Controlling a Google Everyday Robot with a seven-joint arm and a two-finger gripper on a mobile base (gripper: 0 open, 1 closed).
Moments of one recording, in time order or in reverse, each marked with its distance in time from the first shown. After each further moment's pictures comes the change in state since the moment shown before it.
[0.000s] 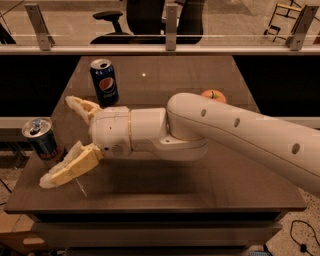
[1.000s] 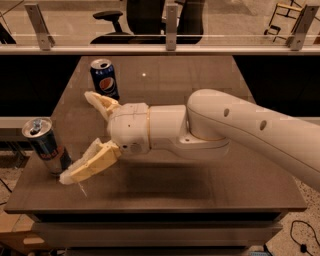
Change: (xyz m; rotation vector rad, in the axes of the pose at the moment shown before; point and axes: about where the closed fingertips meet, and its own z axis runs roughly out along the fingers) arm -0.002 -0.006 -0.038 0.067 0.054 -0.035
